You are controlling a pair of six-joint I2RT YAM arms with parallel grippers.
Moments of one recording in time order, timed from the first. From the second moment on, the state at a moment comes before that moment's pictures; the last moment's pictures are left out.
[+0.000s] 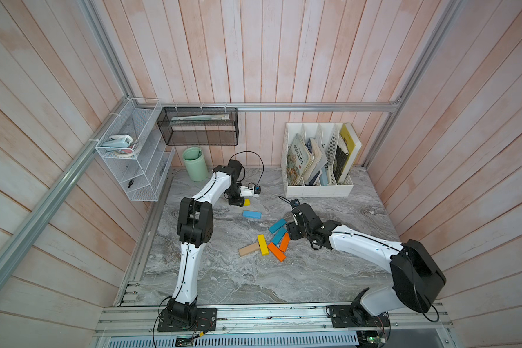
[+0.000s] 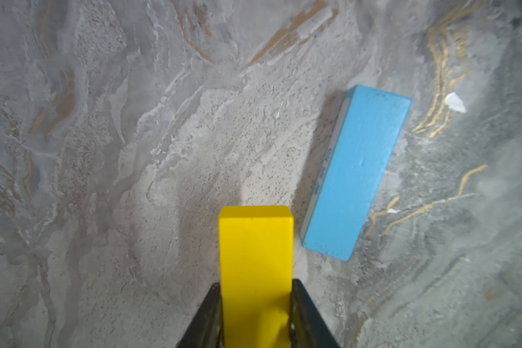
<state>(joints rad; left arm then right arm) -0.29 2.34 2.08 -1.09 0.19 1.22 0.71 1.49 0.88 -0.30 0.26 0.24</state>
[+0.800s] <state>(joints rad) -0.28 2.42 2.10 -1.09 0.20 1.25 0.72 1.53 0.89 -0.28 0.26 0.24</state>
